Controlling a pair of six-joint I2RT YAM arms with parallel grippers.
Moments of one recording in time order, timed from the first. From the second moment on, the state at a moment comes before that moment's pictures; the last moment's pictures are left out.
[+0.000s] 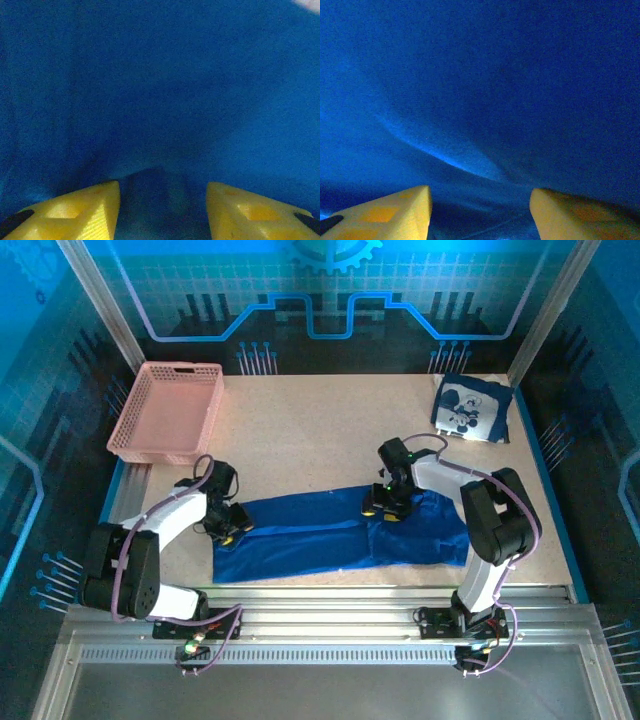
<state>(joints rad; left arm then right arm) -0.14 1.39 0.71 -0.77 0.15 -0.75 0.40 1.77 1.06 -0.74 -0.28 0.56</state>
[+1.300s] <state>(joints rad) -0.14 1.34 0.66 -0.81 -0.08 -0.83 0.50 1.83 1.09 -0.76 -0.36 0.49</state>
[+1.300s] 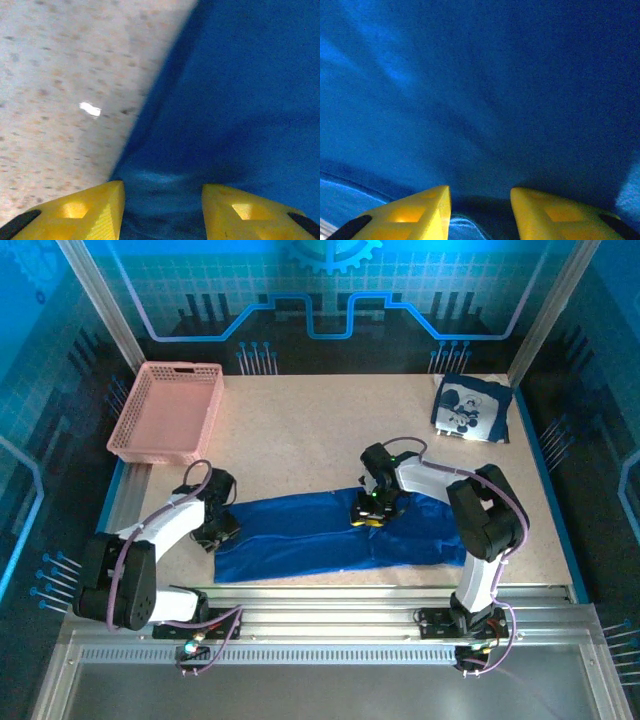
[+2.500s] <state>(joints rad) -0.45 1.56 0.99 -0.68 0.14 -0.79 0.21 1.37 0.86 -0.95 -0.18 0.54</state>
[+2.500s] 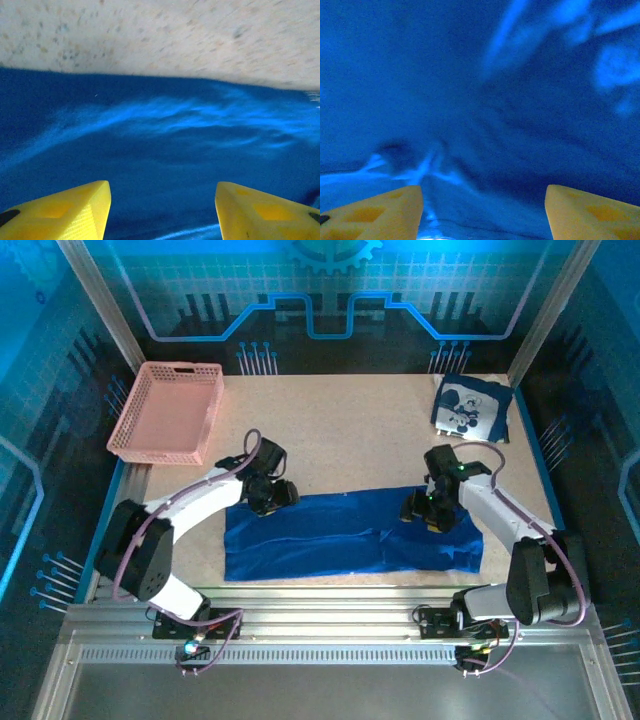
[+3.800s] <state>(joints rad) -0.17 1.81 1.18 -0.68 0.13 -0.73 0.17 2.15 1.67 -0.87 -0.13 0.53</state>
